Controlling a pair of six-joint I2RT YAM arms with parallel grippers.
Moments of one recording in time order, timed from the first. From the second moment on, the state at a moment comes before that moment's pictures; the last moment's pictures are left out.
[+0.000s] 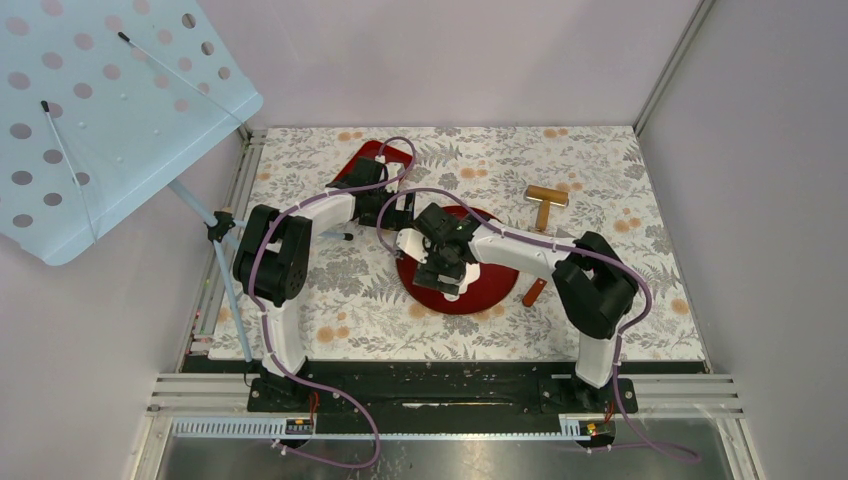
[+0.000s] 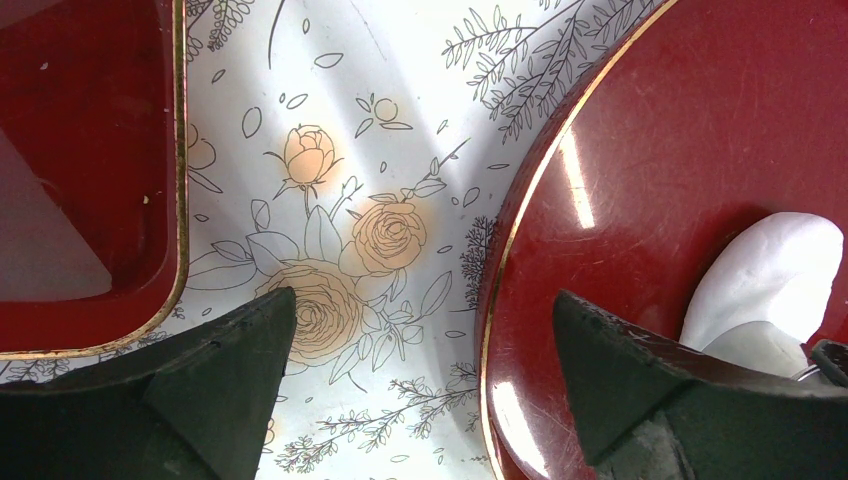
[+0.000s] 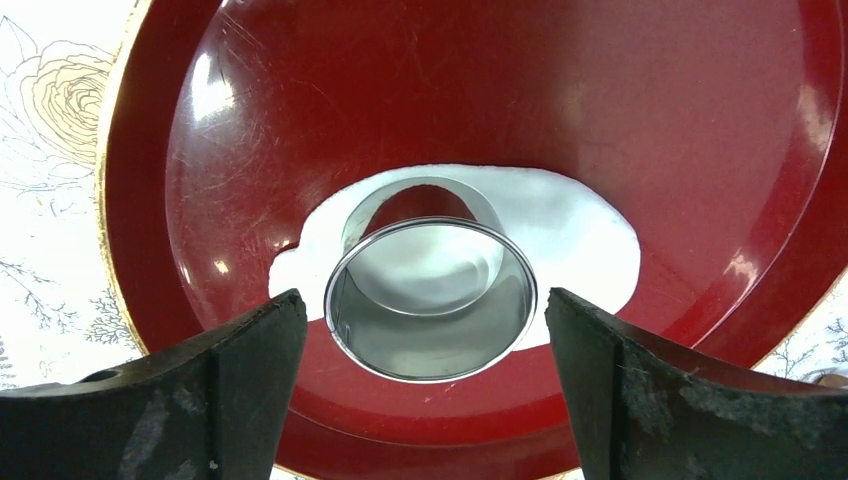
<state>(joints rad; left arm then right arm) -0.34 1.97 1.31 -0.32 0.28 -0.14 0.86 1.86 1.32 -0.67 0.02 -0.53</state>
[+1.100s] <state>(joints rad) -0.34 1.97 1.31 -0.32 0.29 -0.14 0.86 1.93 1.38 -0.71 0.03 -0.54</state>
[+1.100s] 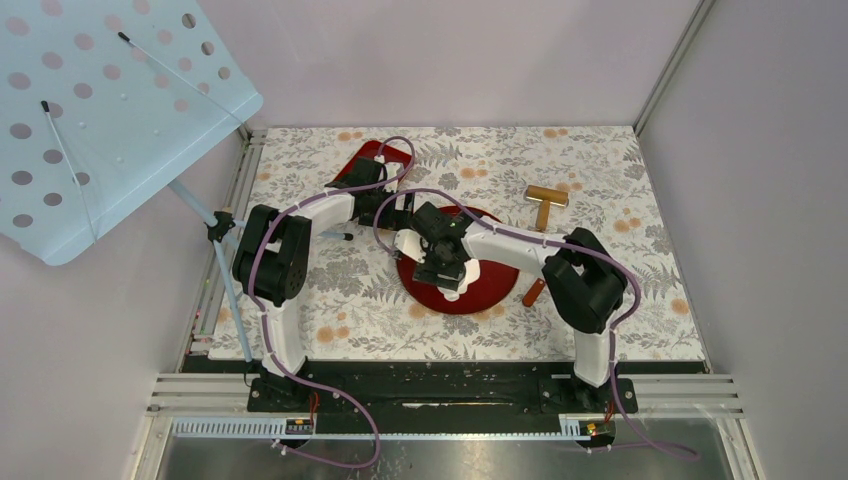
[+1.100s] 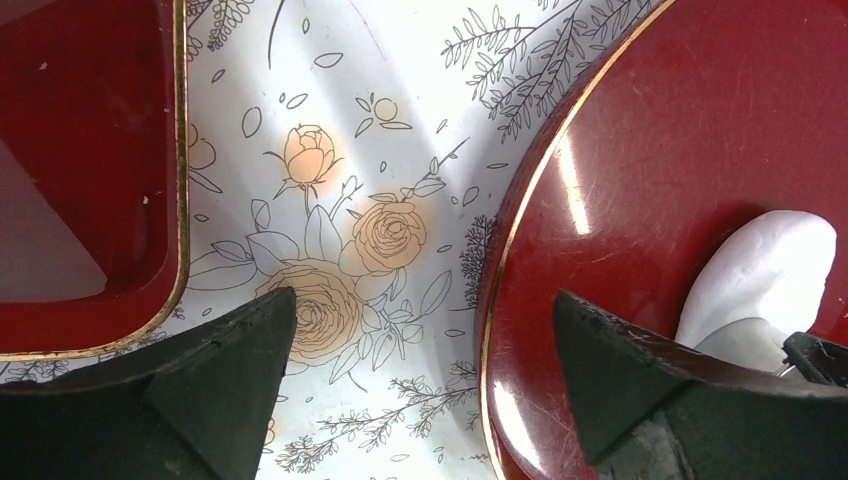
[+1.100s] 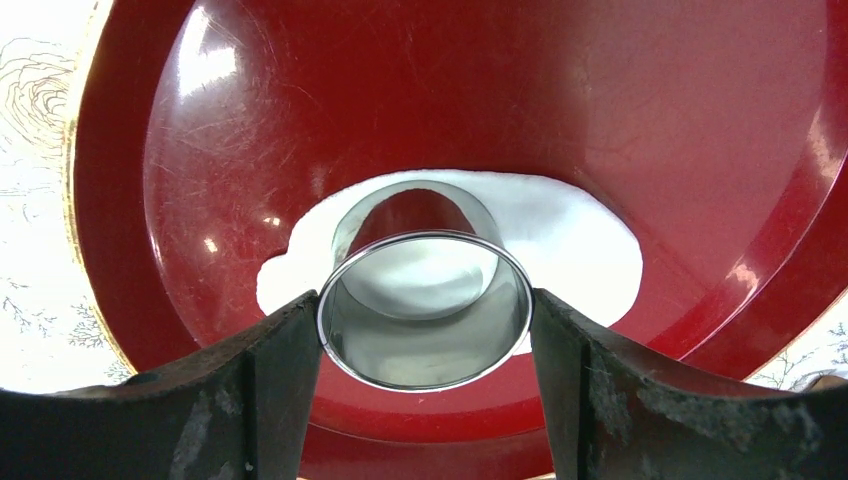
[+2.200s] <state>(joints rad) -0.34 1.97 1.31 -0.31 0.30 -0.14 0.83 2.03 1.52 -0.85 0.04 -0.35</state>
